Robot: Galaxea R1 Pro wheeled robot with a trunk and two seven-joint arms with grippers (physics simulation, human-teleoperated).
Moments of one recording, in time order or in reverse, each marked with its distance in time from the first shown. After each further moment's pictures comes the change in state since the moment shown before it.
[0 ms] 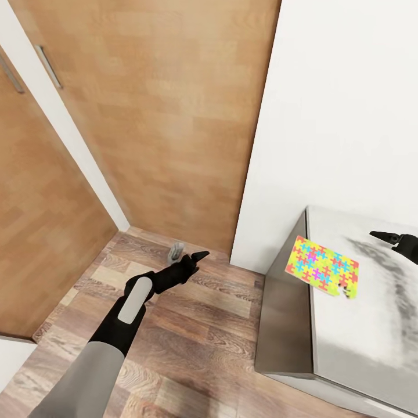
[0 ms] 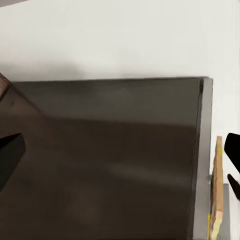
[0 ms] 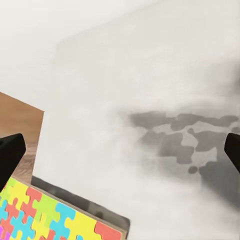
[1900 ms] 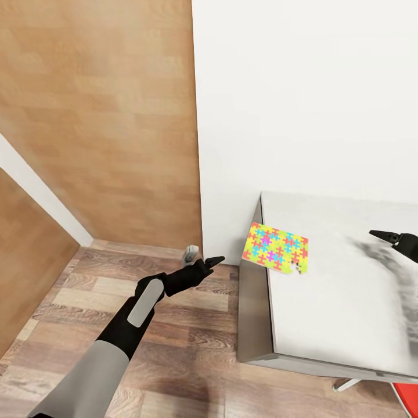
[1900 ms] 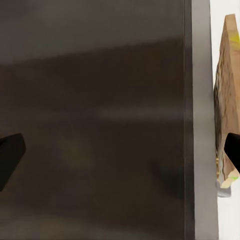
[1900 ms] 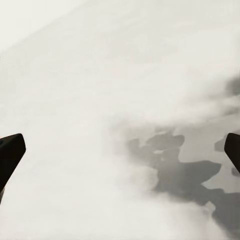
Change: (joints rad) left arm -0.008 0.003 -0.149 0.009 -0.004 -0.016 -0.102; right arm 0.018 0.002 0.000 -0.051 -0.001 0.000 0.000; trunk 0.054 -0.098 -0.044
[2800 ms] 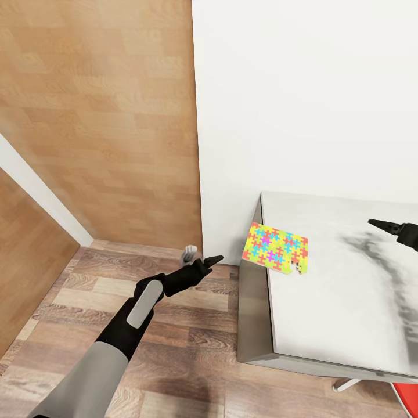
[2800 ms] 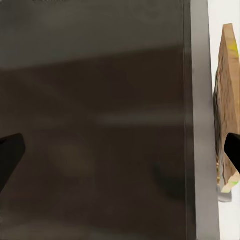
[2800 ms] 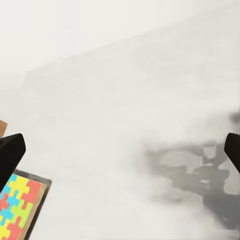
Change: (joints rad) left arm 0.006 0.003 0.006 0.000 -0.001 -0.023 -0.008; right arm 0.021 0.002 0.006 -0.182 -0.010 0.000 0.004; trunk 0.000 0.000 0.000
